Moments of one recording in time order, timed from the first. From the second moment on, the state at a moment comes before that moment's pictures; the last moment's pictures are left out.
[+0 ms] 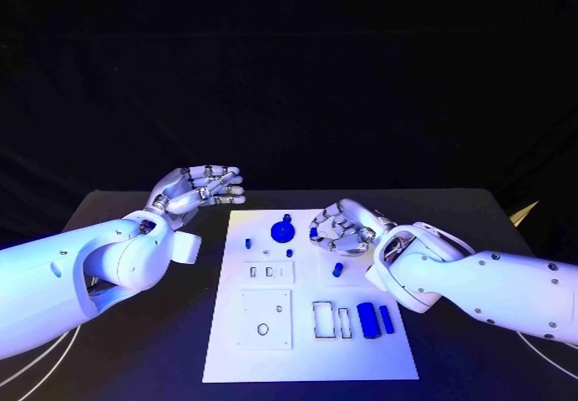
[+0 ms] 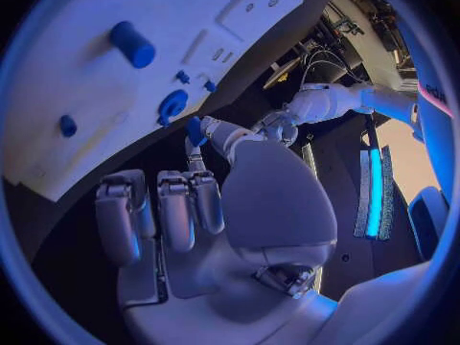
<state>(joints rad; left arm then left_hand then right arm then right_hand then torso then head) 1.24 -0.93 -0.01 1.58 -0.07 -0.29 0.44 1.43 -0.16 0.44 0.22 0.11 0.80 0.21 0.26 0.18 1.00 0.19 0.07 0.07 0.95 0.14 0.27 0.31 0.17 0.96 0.23 0.34 0.08 1.27 -0.82 -0.15 1.66 -1.14 -0.57 -0.14 1.33 -0.12 0.51 0.09 0.17 1.00 0.13 0.20 0.41 1.47 0.04 1.49 1.31 1.46 -0.03 1.57 1.31 0.01 1.47 0.08 1.57 1.31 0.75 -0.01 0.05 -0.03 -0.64</state>
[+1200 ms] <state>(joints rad) 1.24 -0.90 -0.02 1.55 -0.07 -0.28 0.44 1.43 -0.16 0.44 0.22 0.11 0.80 0.21 0.26 0.18 1.00 0.19 0.07 0.07 0.95 0.14 0.27 0.31 0.17 0.96 0.23 0.34 0.08 1.17 -0.58 -0.17 1.60 -1.35 -0.60 -0.39 1.31 -0.13 0.51 0.09 0.17 0.99 0.13 0.21 0.41 1.47 0.04 1.49 1.31 1.46 -0.03 1.57 1.31 0.01 1.47 0.08 1.57 1.31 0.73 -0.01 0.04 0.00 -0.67</state>
